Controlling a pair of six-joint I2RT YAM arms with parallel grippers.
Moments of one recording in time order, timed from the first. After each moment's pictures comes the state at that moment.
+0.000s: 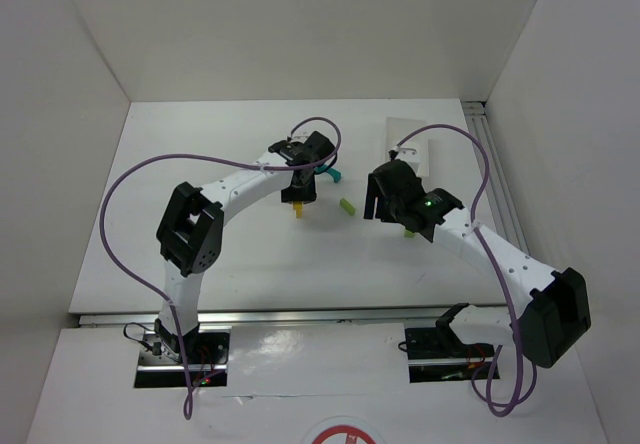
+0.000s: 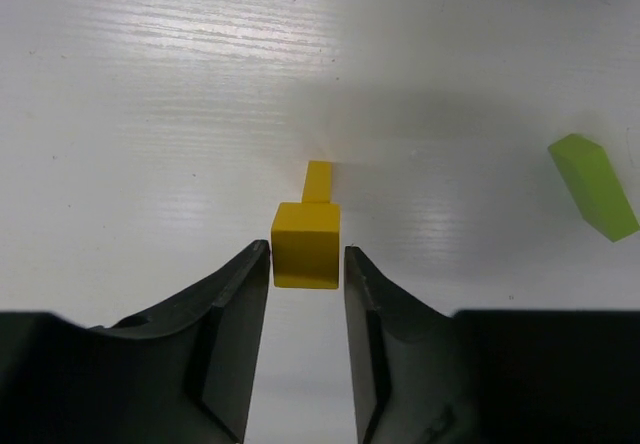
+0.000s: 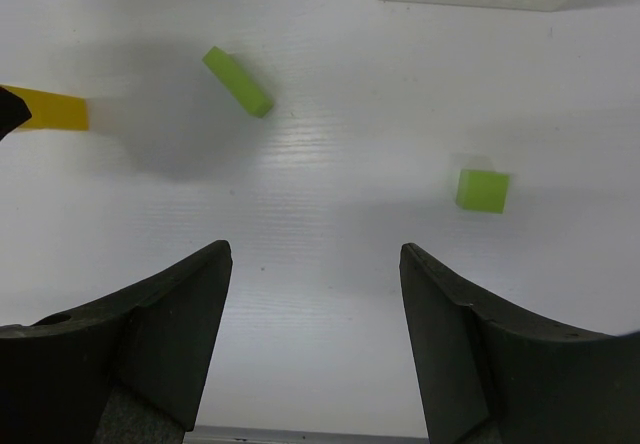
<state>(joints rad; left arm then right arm) -0.66 2.02 1.71 -0.92 -0.35 -0.71 0.59 1.22 0.99 -0.62 0.36 0.57</state>
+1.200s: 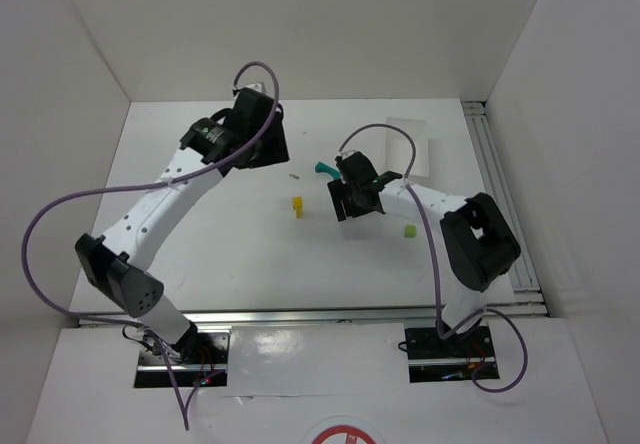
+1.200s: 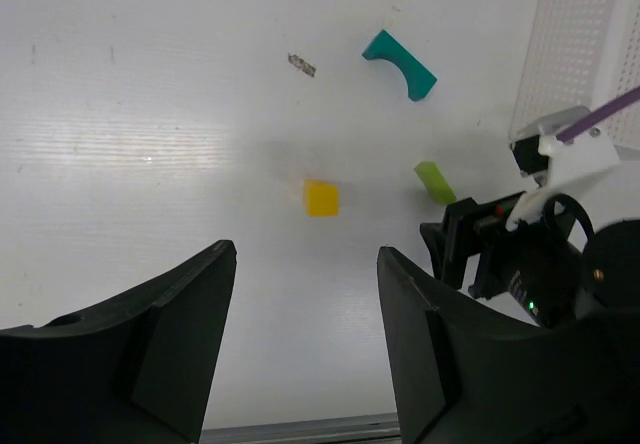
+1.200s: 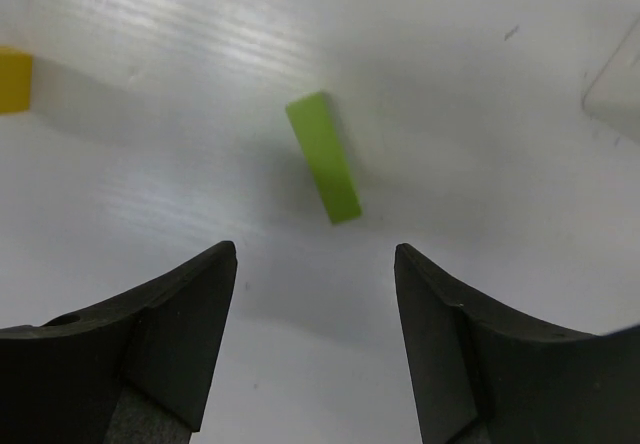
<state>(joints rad) -0.58 1.62 1.78 -0.98 -0.31 -0.64 0.59 1.71 1.10 -0.39 0.15 0.25</state>
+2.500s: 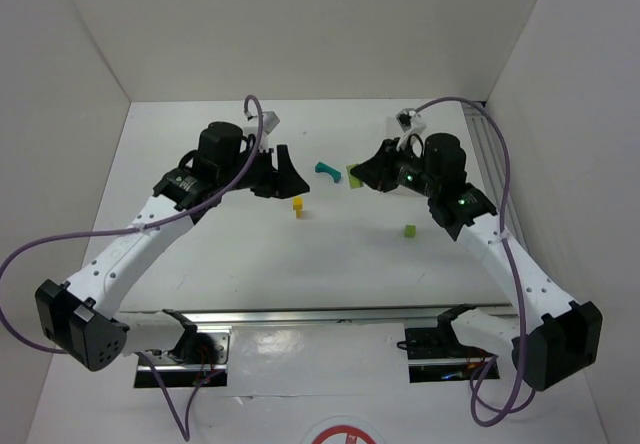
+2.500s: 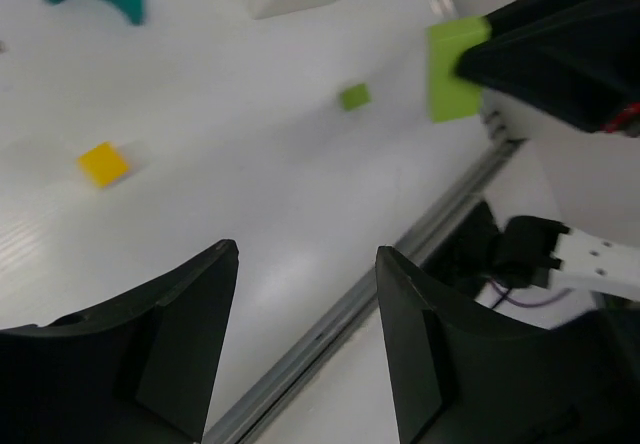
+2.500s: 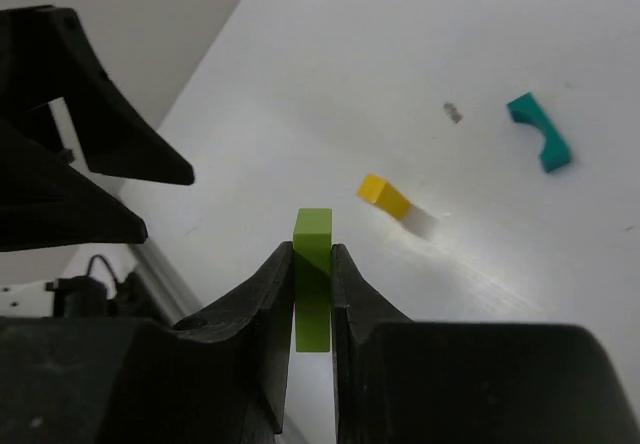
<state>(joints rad) -0.50 1.27 1.28 -0.56 0.33 -0.45 0.37 1.13 1.03 -0.17 -0.41 0.39</state>
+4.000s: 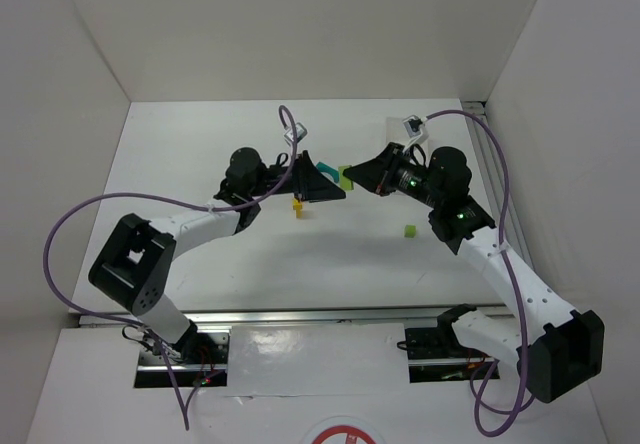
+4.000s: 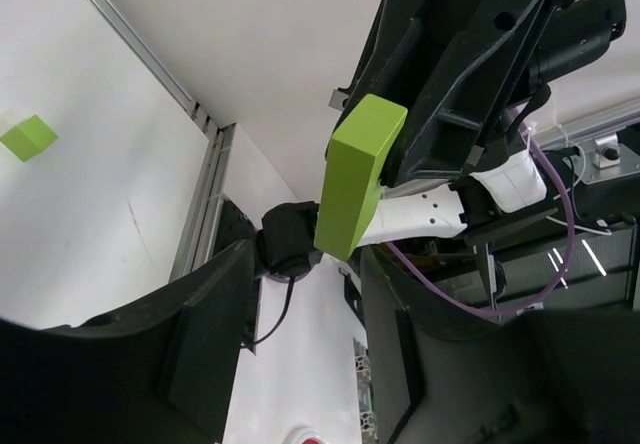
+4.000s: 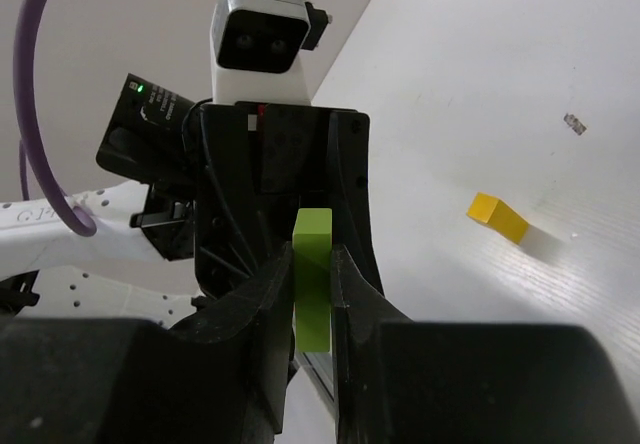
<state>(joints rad) -0.52 1.60 0.91 0.84 0.93 -1.20 0.39 1.04 0.86 0.12 -0.51 0.76</state>
